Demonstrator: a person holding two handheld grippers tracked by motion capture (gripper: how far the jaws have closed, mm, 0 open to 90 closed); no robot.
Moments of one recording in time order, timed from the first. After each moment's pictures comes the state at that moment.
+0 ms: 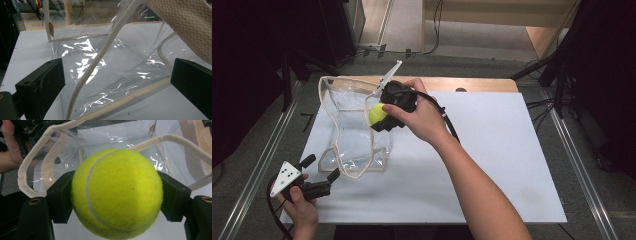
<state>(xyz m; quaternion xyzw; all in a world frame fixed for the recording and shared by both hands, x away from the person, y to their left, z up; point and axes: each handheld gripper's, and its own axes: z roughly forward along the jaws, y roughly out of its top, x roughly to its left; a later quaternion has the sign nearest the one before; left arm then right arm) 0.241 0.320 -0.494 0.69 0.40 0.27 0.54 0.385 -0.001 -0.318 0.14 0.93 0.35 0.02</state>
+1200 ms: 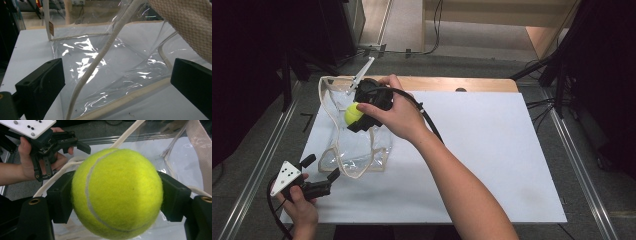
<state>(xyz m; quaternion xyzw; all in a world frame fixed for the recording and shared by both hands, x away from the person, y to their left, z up) 0.242 0.321 -0.494 0.69 0.41 0.27 0.54 0.383 0.050 -0.304 0.10 0.93 0.36 0.02</state>
